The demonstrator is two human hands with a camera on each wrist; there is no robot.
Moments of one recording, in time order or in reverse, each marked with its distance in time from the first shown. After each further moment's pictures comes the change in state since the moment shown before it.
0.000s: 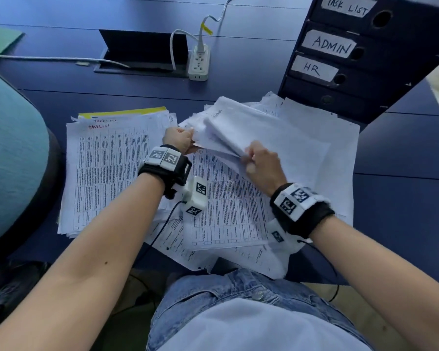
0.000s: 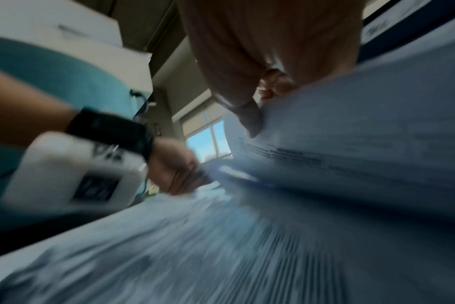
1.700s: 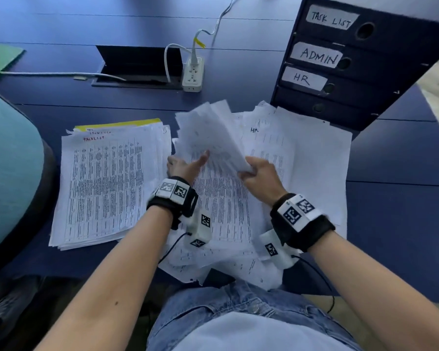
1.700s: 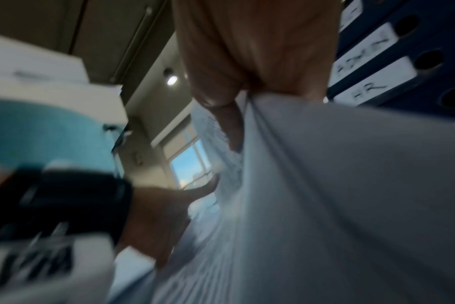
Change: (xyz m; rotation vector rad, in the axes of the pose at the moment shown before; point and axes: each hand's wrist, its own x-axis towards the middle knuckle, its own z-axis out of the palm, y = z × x) left_hand -0.036 -0.024 0.019 0.307 0.023 -0.049; right_hand -0.007 0.005 -0.019 0.291 -0.080 0.053
